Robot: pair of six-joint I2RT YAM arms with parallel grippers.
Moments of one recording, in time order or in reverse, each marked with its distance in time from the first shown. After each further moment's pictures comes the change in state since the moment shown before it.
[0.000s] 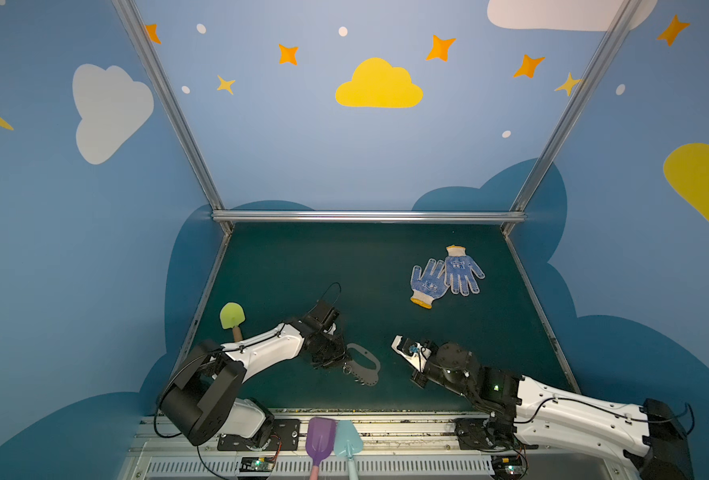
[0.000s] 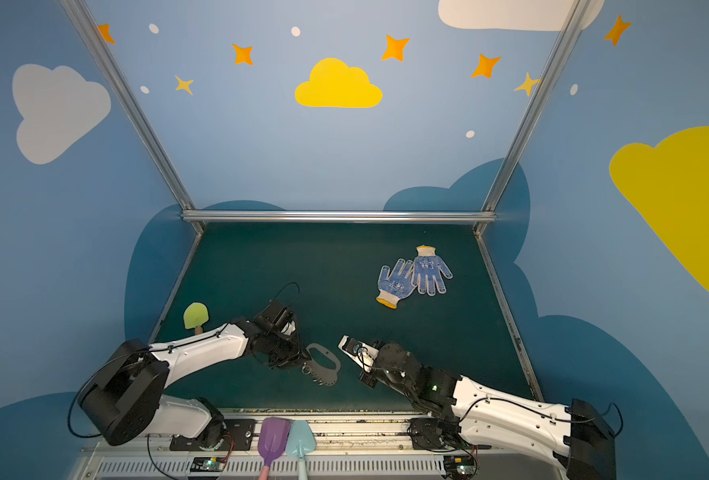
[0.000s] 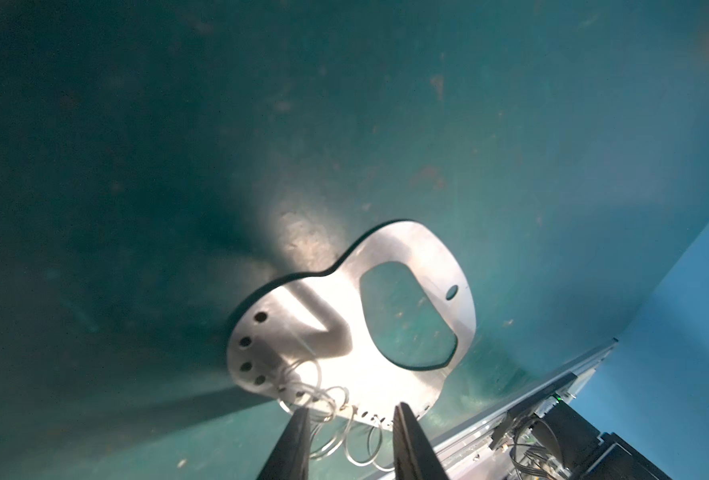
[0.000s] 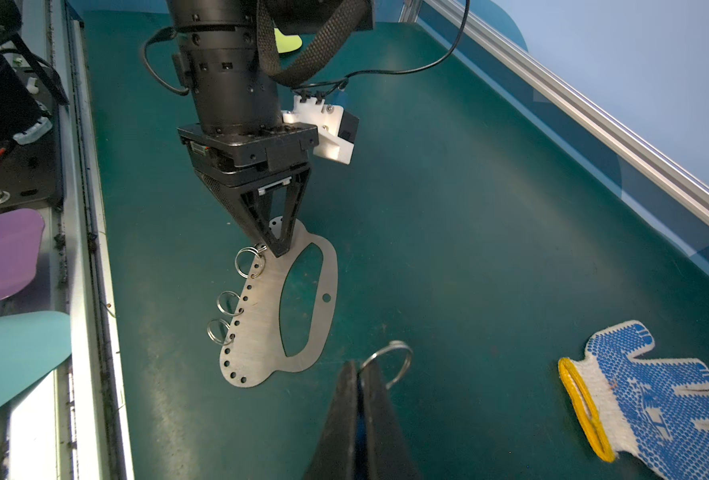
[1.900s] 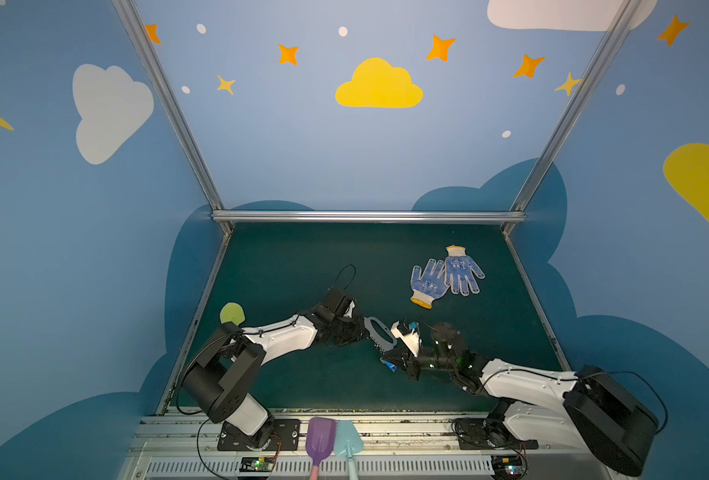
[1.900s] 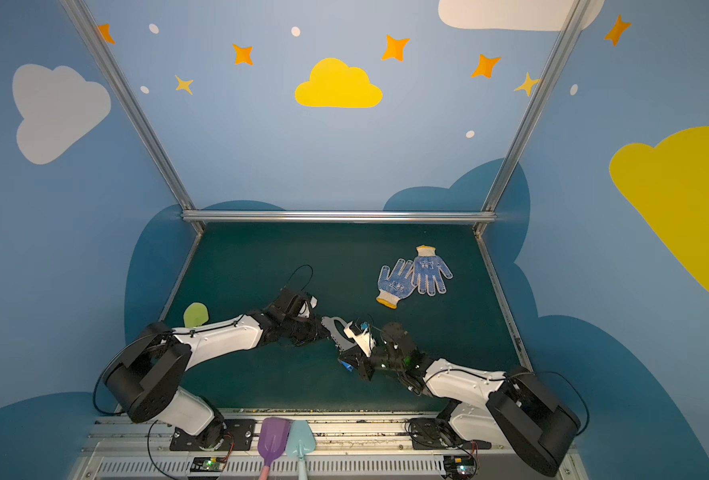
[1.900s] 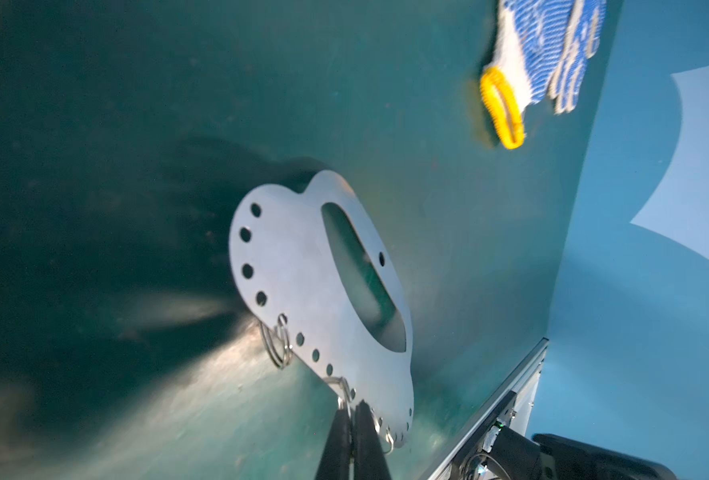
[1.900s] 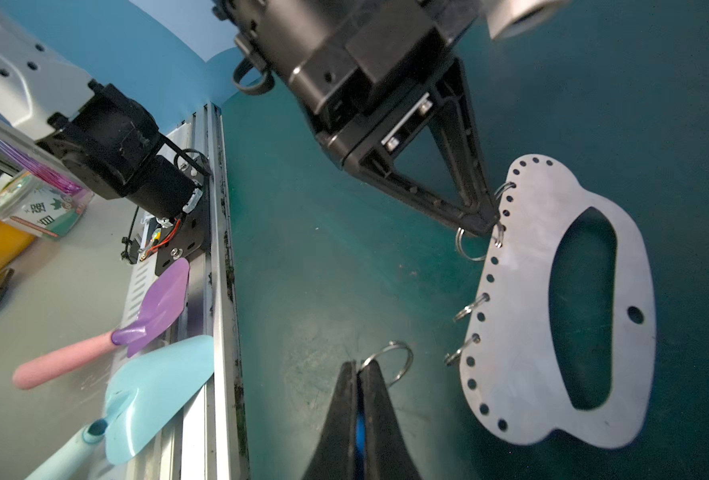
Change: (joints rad) left arm -0.032 0.145 0.098 0.394 -0.010 0.018; right arm -0.367 0.446 -0.088 0.478 -0.754 0.364
